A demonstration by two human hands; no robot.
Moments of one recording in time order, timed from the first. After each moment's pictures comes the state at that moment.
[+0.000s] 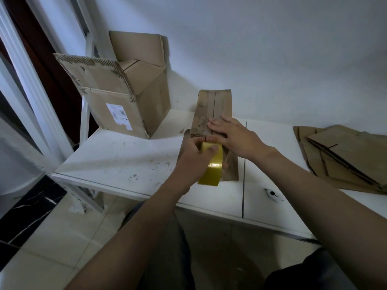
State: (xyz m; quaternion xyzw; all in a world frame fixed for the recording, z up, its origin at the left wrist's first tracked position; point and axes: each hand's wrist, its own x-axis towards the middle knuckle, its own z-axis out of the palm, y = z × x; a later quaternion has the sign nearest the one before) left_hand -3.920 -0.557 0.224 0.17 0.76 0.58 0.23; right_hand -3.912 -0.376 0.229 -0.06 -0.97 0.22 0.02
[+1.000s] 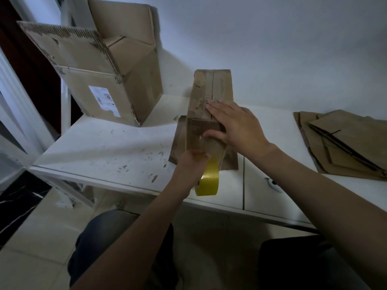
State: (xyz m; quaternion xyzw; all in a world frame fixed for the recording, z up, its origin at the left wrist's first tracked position) left_hand -3.927 -0.551 0.156 0.09 0.75 0.59 0.29; right_hand -3.913 -0.379 0.191 0.00 -0.98 0.01 0.22
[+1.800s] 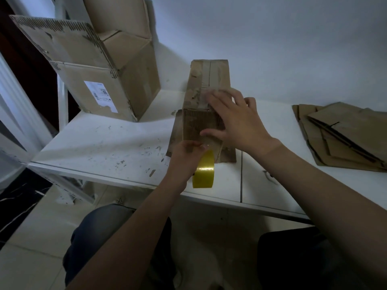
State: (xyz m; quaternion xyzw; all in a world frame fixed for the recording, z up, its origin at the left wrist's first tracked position) left_hand -3.926 -0.553 0.153 0.08 0.75 0.61 0.25; right_hand -3.892 -0.383 0.201 -0.01 -0.97 -0.01 0.23
